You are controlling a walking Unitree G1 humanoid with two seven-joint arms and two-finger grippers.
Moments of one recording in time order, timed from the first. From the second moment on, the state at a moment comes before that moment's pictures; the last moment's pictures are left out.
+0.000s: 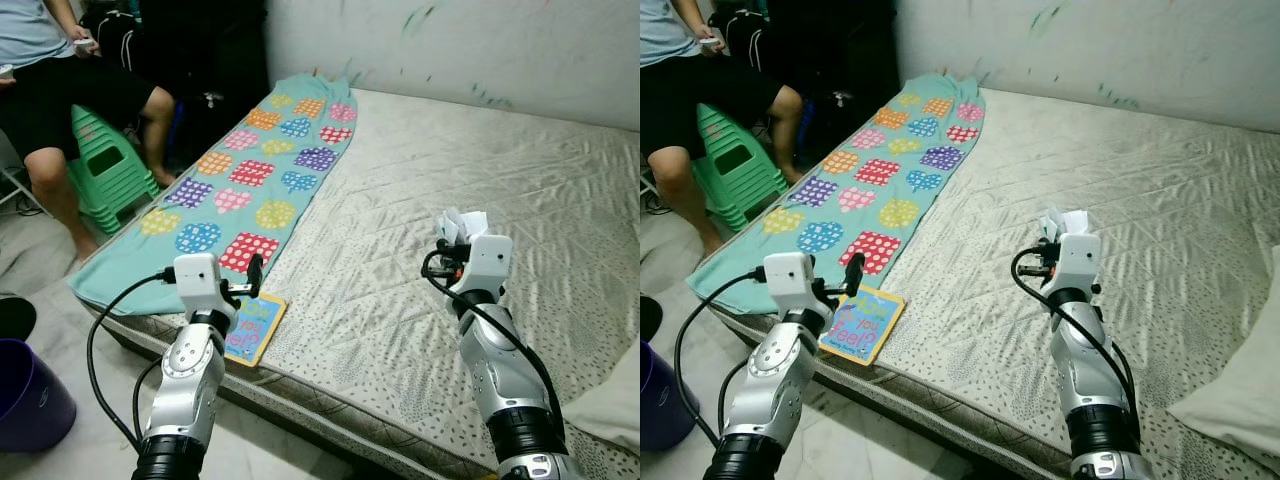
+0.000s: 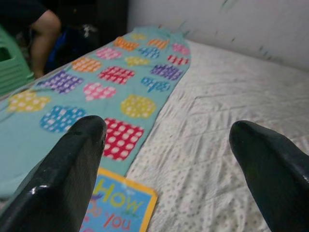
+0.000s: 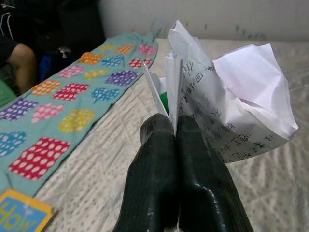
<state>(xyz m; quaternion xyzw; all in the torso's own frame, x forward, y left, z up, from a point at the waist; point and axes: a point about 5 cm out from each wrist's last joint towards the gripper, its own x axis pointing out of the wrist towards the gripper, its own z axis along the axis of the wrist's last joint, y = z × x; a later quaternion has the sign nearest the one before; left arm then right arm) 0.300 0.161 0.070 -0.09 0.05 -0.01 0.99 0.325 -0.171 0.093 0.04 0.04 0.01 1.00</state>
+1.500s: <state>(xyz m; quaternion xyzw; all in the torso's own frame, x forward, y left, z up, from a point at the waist) 0.301 0.155 0.065 -0.10 0.05 -0.02 0.99 0.319 -0.161 0.069 0.02 0.06 0.07 1.00</state>
